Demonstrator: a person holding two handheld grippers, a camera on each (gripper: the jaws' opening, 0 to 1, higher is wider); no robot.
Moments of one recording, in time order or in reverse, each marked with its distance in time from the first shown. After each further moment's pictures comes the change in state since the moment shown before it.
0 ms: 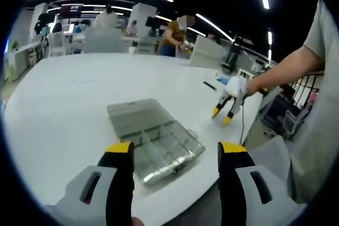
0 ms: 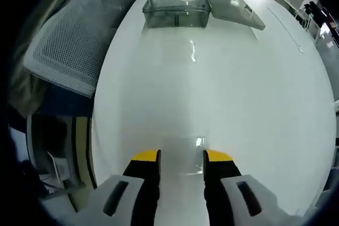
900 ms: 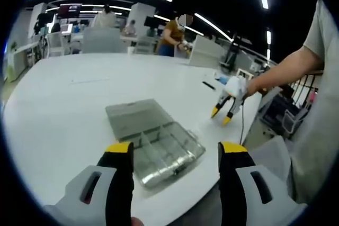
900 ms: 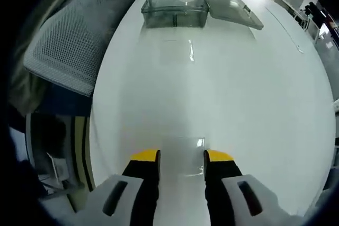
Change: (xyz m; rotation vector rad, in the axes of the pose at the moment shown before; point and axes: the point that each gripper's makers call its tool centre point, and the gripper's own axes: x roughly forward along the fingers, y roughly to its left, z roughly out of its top) left arm 0.005 0.004 0.001 0.003 0.001 -0.013; right arm 0.000 -0.005 -0.002 0.006 -0.014 -0.008
